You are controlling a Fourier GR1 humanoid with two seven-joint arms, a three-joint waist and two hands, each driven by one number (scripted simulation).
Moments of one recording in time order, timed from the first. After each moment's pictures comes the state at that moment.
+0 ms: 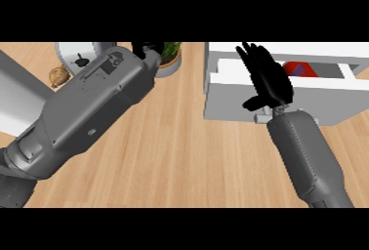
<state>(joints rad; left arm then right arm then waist) -1.23 0.29 -0.61 -0.87 0.90 0.85 -0.02 -0.66 -0.14 -0.01 -0.98 1.22 -0.24 -0.12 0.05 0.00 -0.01</state>
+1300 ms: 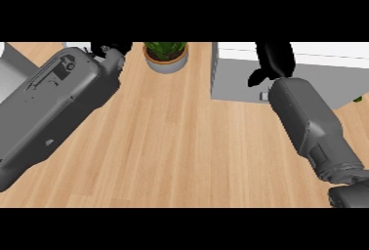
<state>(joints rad) -1.13 0.45 -0.57 -1.11 0.82 0.83 0.11 -1.07 -0.20 -0.18 -0.30 1.30 -0.66 -0.12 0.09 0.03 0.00</state>
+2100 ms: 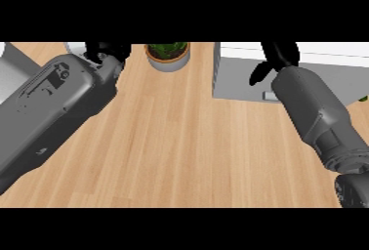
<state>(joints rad) -1.09 0.47 -0.58 -1.21 0.80 0.85 0.17 -1.18 -0.24 -0.32 -0.17 1.16 -0.49 -0.28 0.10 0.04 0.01</state>
